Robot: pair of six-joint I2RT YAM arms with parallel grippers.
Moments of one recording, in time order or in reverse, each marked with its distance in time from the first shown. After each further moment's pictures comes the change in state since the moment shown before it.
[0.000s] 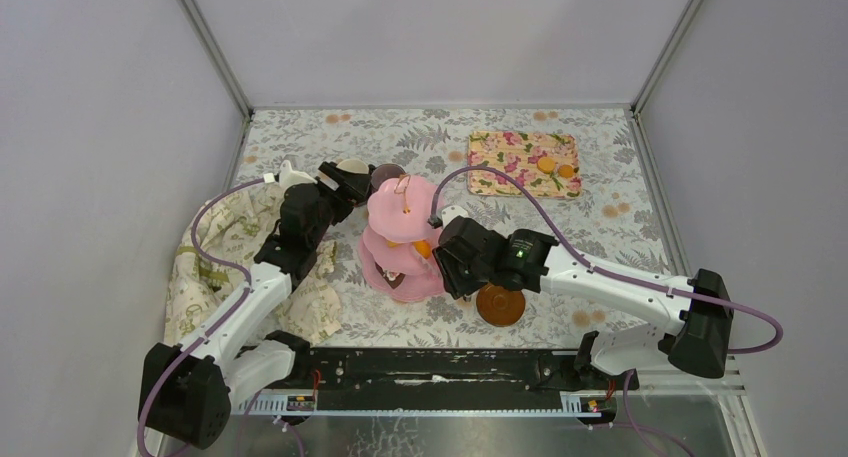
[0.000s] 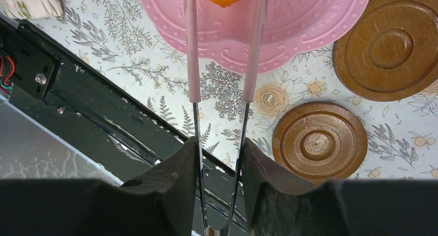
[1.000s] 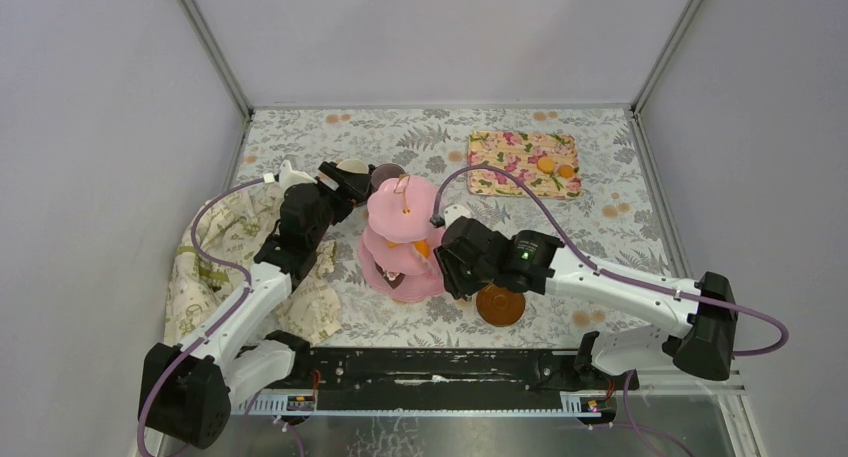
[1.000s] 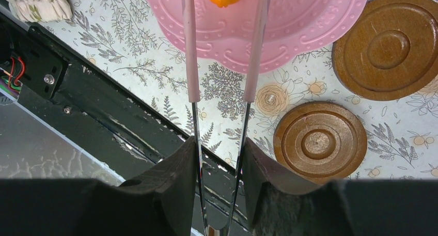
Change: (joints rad) left arm 0.000 0.000 0.000 0.000 0.000 0.000; right arm 0.008 -0.024 0.000 -0.002 0.008 0.008
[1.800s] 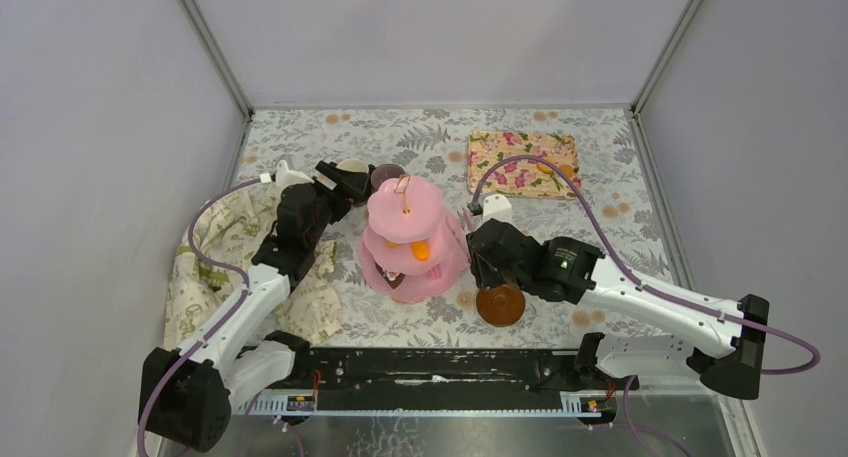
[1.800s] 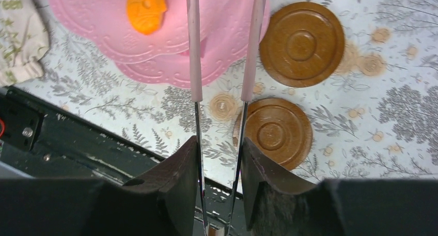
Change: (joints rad) left arm 0.012 -0.012 0.000 0.000 0.000 0.002; right arm 0.000 -0.170 -0.039 -0.068 0.223 0.090
